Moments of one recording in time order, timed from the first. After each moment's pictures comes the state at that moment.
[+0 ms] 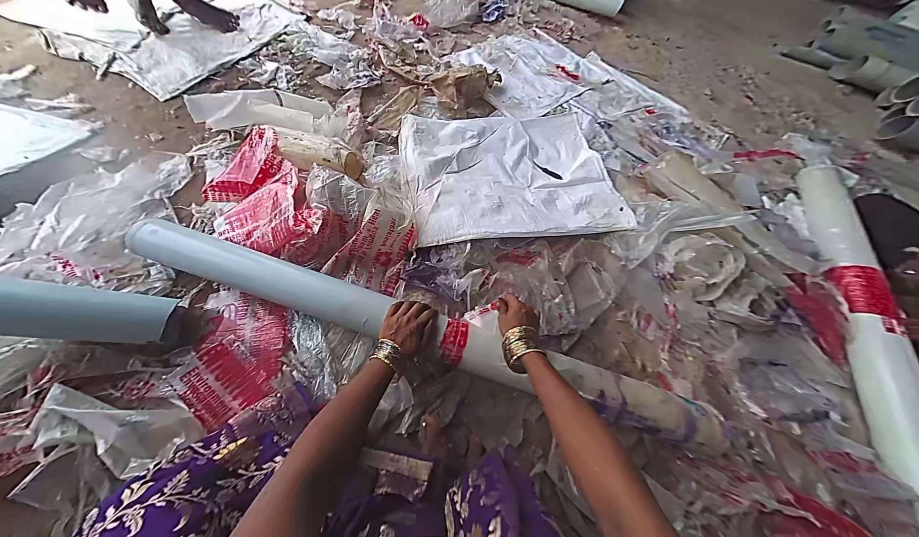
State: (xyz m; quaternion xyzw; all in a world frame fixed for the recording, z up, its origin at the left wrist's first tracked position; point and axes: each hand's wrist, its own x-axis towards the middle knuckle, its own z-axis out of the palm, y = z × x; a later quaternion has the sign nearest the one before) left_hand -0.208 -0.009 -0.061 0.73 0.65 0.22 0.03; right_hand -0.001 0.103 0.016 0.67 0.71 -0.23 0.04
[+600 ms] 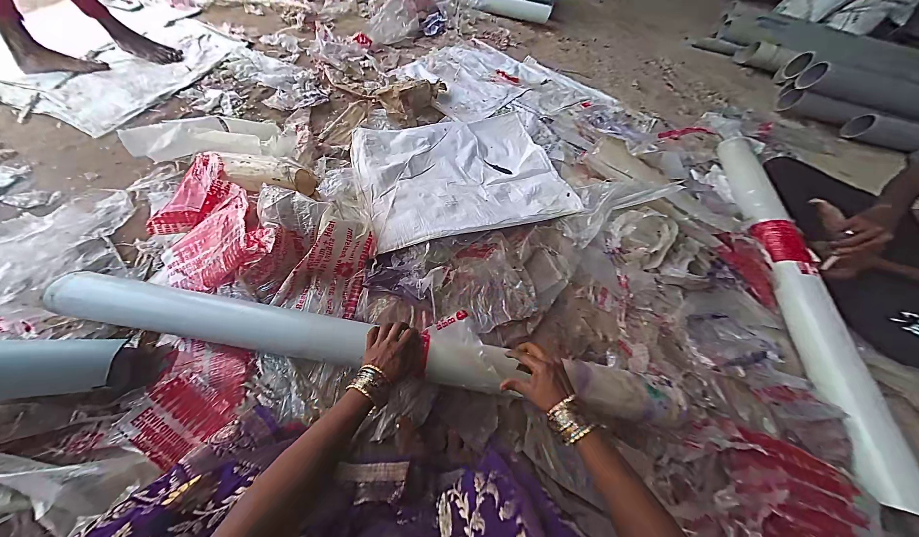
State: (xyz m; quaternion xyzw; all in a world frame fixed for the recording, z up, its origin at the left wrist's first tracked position) left_hand -0.159 -0.030 -0.018 0.69 0.69 0.09 0.20; right_hand 0.152 0.007 0.022 0.53 0.81 -0.23 -0.10
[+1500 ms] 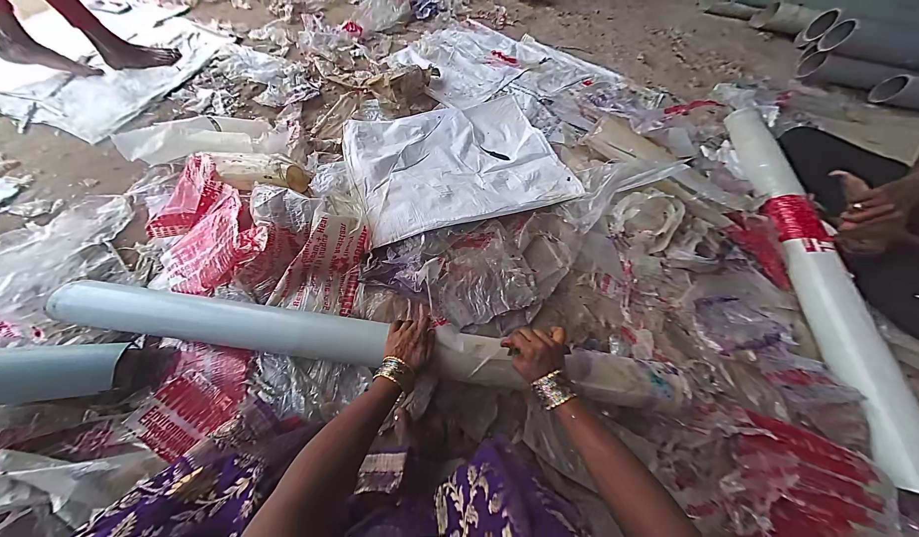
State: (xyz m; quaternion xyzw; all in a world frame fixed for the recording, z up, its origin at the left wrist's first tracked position) left_hand -0.114 -0.010 -0.021 0.70 0.68 0.05 0.21; right_hand 0.148 0.023 -0.017 0.48 0.85 0.06 -0.22
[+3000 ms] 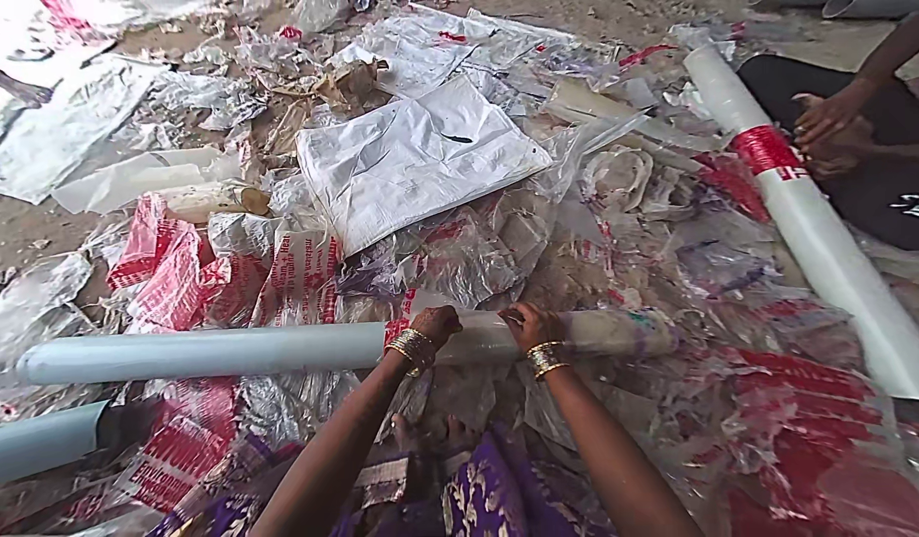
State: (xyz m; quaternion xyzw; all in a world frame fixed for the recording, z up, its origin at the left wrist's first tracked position) left_hand -0.066 0.050 0.040 0.69 0.56 -0.02 0.46; right_hand 0.168 0.038 -0.027 0.66 0.72 -0.12 -0.19
